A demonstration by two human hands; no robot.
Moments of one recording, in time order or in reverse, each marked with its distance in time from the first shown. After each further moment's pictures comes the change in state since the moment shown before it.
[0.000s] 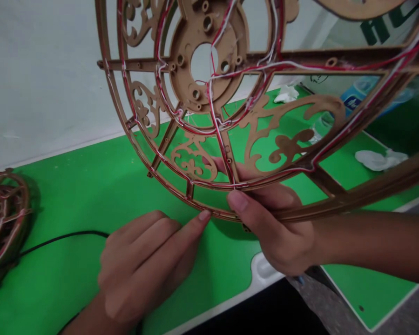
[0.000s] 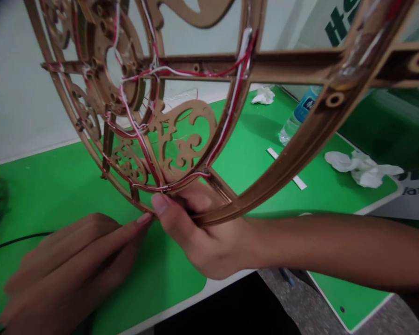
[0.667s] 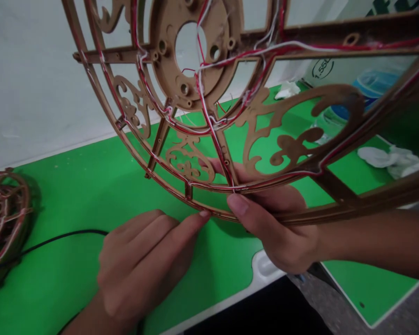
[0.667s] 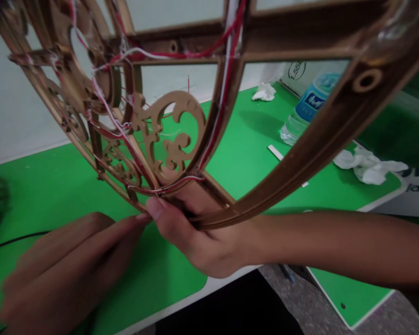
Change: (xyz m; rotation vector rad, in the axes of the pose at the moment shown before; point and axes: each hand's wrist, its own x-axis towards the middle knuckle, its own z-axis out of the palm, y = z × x) left_hand 0.006 -0.002 0.005 0.092 0.056 0.028; right_hand -0.003 0.007 0.000 0.126 -0.023 -0.020
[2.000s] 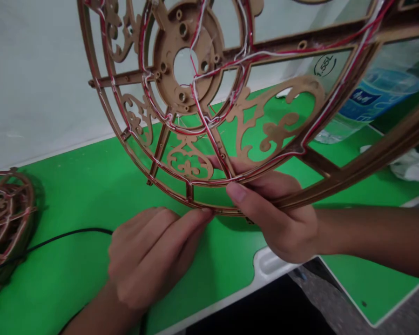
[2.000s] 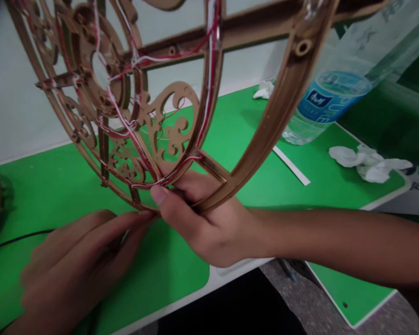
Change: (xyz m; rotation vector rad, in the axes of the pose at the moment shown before) left_hand 0.004 0.004 0.001 0.016 0.008 0.039; right_hand 0.009 -0.014 -0.009 -0.082 -0.081 0.114
